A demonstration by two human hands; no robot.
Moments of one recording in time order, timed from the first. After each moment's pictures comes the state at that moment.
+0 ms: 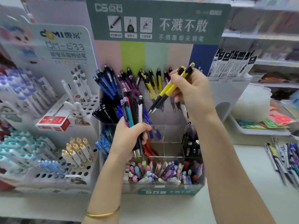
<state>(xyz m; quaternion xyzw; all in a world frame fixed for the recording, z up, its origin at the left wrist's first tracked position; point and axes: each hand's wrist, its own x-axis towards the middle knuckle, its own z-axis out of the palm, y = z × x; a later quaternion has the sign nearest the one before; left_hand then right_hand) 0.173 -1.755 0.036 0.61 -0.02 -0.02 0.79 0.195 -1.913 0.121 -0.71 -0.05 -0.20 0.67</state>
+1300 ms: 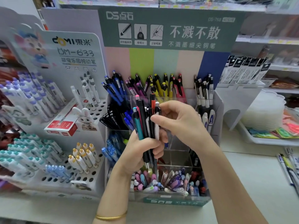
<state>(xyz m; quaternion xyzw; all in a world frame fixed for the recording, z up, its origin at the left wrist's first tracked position) 0.177 -1.755 0.023 0.48 -0.24 -0.14 0.83 0.176 -1.893 0.098 -0.82 -0.17 -0.07 0.55</state>
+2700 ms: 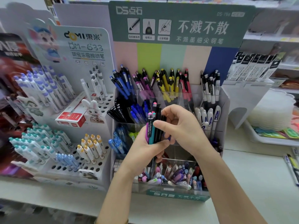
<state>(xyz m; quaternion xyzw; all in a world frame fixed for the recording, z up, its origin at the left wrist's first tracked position) 0.151 -1.750 0.017 0.64 -0.12 -0.09 0.75 0.165 -1.886 0.077 -0.82 -0.13 -0.04 0.55</state>
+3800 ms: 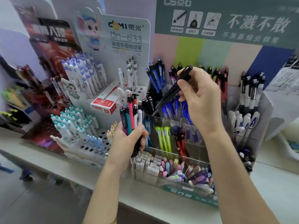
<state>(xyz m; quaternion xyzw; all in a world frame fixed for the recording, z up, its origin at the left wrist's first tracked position) 0.128 -1.669 0.016 0.62 0.07 0.10 0.78 0.198 -1.832 0.102 -0.77 -0.24 -0.29 0.51</state>
